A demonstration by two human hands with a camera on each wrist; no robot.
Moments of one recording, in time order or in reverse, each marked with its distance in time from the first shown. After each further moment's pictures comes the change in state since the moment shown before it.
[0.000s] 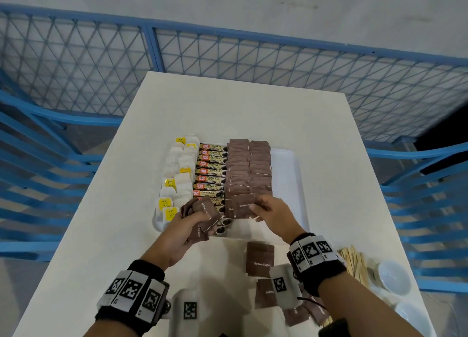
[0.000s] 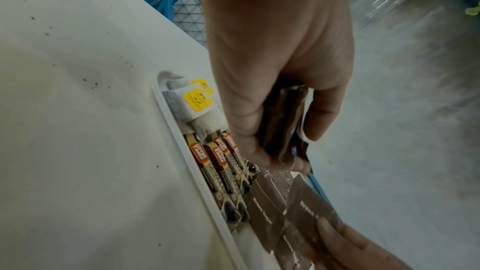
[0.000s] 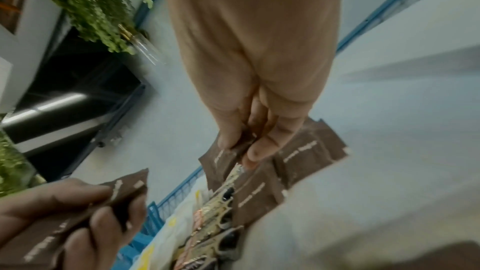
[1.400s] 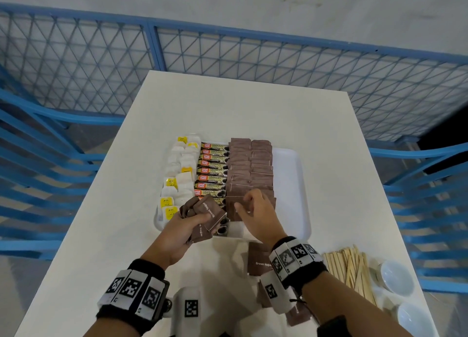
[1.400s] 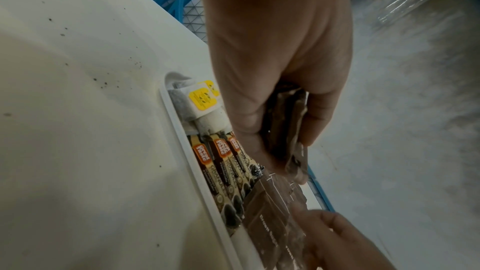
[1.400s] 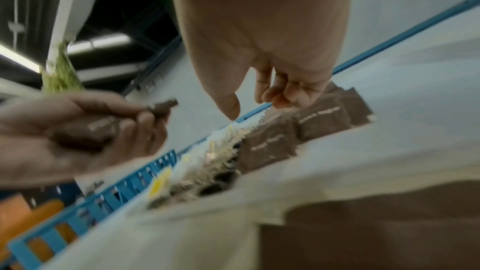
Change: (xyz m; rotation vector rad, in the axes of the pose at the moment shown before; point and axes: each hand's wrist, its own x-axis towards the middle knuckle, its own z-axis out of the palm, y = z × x) left_hand 0.003 -0.002 -0.004 -0.067 -0.031 0.040; right_hand 0.001 -0.006 0.035 -0.341 0.140 -0.161
